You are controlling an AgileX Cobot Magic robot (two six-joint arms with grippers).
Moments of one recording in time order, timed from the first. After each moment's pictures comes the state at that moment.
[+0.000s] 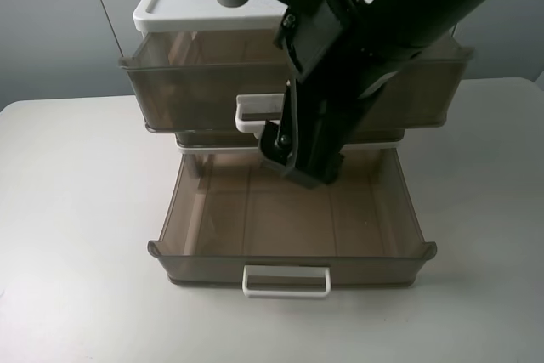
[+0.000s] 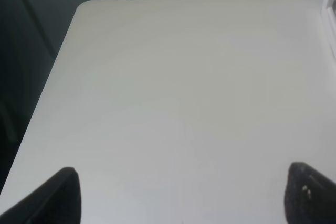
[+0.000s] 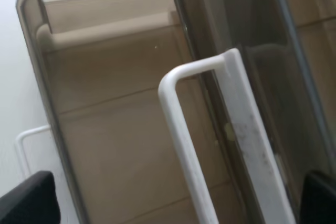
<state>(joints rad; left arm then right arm) -0.05 0.00 -0.51 0.18 1.08 -0.10 1.00 1.40 -1.17 -0.18 0.92 -0.22</state>
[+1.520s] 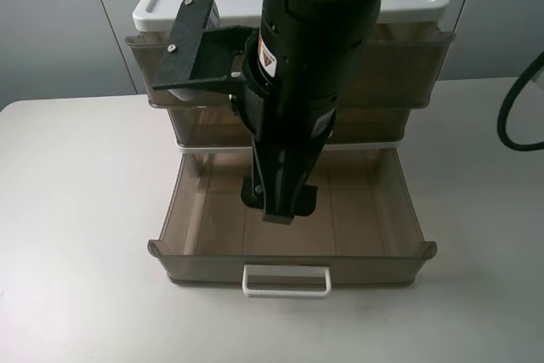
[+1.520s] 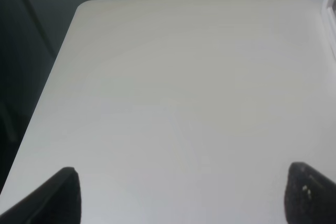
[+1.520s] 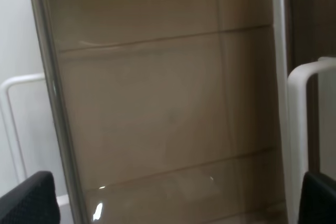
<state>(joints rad) -0.05 0.00 -0.51 0.18 1.08 -0.10 1.05 1.63 -1.28 -0.25 1.06 -0.27</state>
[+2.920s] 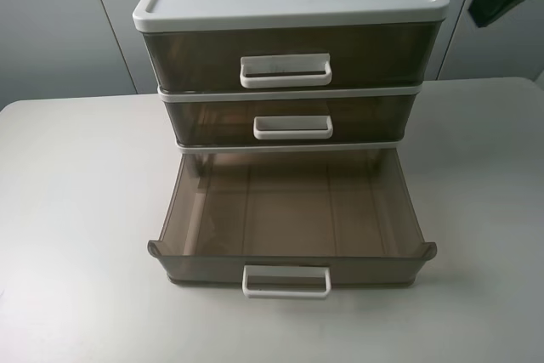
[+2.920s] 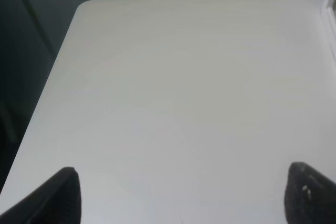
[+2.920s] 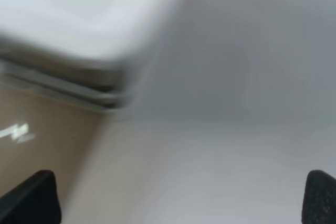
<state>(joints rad) -0.05 0.00 -0.51 0.18 1.08 -0.10 0.29 1.21 -1.31 -0.20 1.21 0.06</state>
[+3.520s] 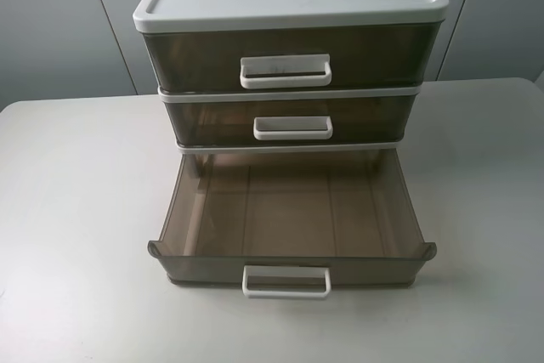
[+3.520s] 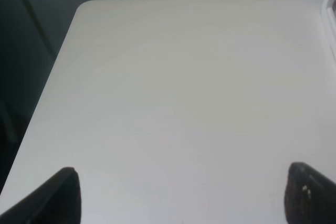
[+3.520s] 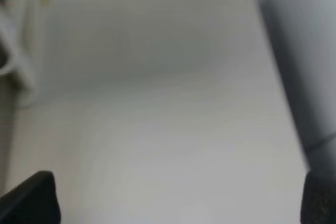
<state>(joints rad) -0.05 0.00 -0.51 0.18 1.08 -0.10 0.07 0.51 -0.87 -0.19 1.21 0.06</state>
